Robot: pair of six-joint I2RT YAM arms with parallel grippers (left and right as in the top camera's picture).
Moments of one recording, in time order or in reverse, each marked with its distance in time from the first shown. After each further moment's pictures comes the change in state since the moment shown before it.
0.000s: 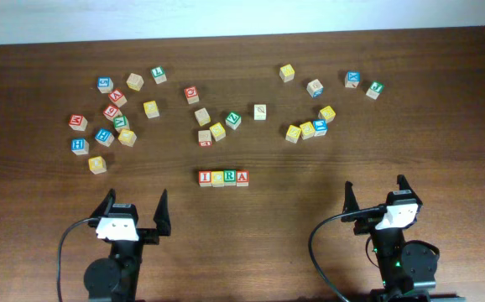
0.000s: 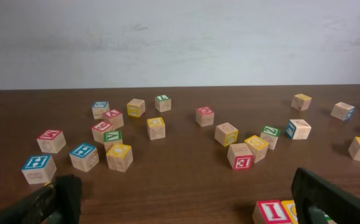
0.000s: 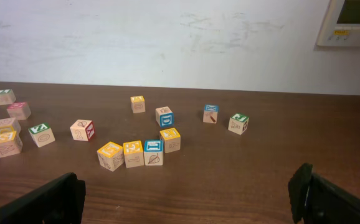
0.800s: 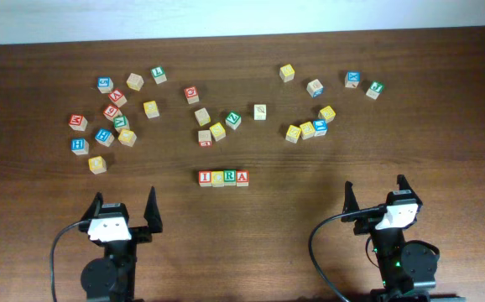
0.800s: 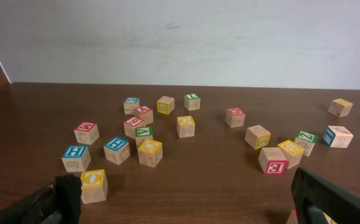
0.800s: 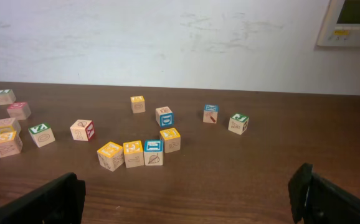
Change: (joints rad) left arm 0.060 0.000 0.000 -0.007 -0.058 0.004; right arm 0.000 0.000 0.000 0.000 0.000 0.000
